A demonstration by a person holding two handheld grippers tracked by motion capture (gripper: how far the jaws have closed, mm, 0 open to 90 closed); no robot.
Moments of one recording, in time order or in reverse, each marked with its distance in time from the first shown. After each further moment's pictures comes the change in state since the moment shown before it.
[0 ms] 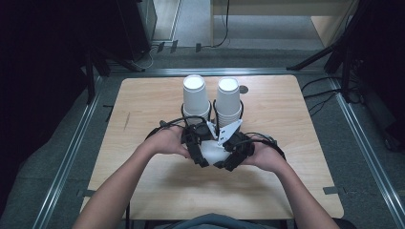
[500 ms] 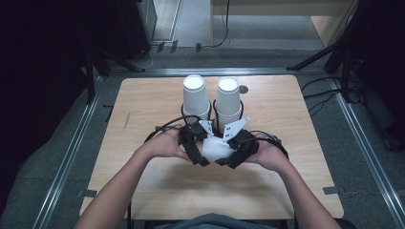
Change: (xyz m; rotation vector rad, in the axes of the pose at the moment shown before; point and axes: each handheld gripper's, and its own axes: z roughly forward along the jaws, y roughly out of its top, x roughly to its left) left arm -0.003 -0.013 -0.008 -0.156 0.025 -0.003; right arm -0.003 -0.004 -0.013 -0.077 -0.011 0.015
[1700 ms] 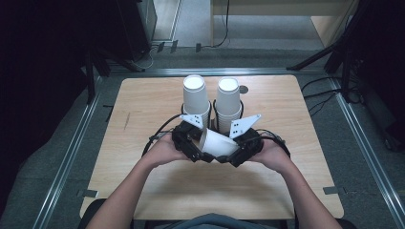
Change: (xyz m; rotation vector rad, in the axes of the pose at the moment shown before) left arm -0.008 -0.017 -0.017 -0.378 -0.077 -0.122; right arm 0.002 0.000 -0.019 -0.157 0.033 0.008
